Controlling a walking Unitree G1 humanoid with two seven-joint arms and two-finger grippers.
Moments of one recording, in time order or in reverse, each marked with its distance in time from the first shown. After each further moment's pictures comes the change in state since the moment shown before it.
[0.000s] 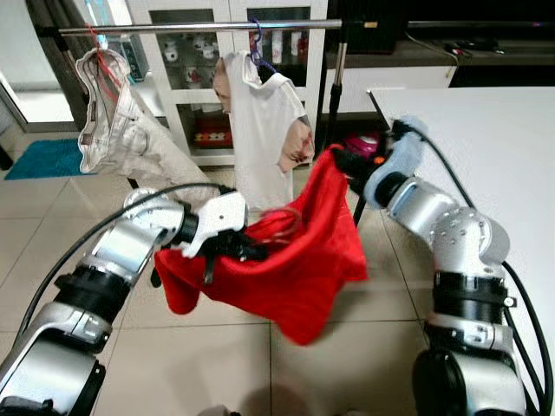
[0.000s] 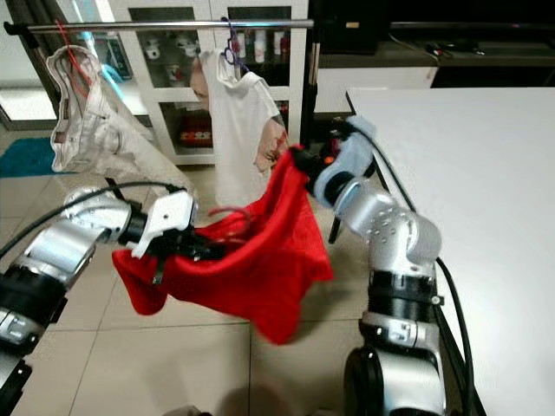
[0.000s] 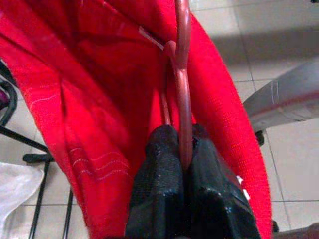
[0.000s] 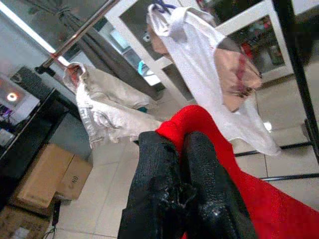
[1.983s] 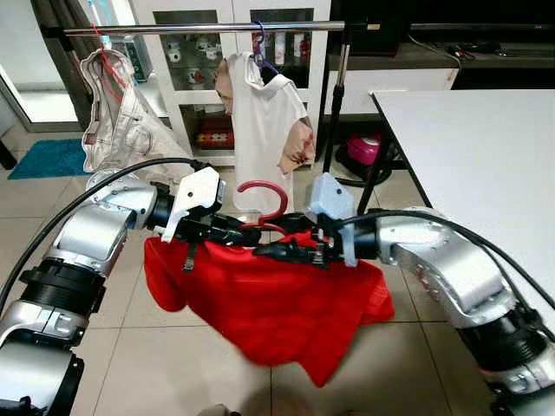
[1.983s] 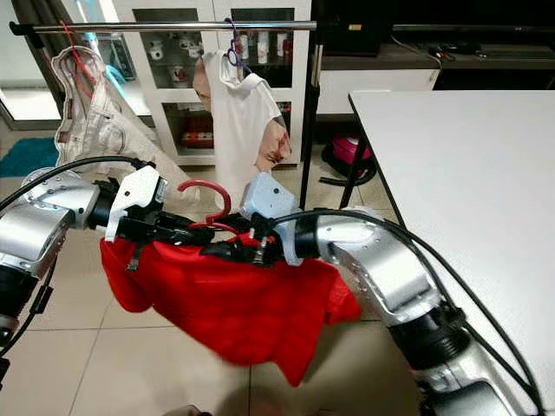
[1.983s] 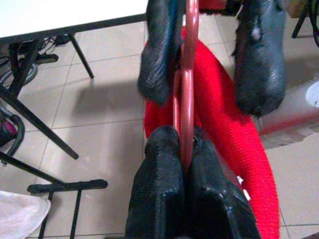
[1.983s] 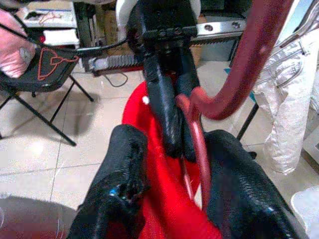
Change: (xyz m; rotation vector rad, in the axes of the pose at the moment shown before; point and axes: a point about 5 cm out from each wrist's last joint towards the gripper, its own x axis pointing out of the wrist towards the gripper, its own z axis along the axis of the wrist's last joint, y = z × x) left arm -0.038 0.003 0.023 0.030 -0.136 -0.014; right arm -0.037 0.059 -0.060 -0.914 0.307 0.873
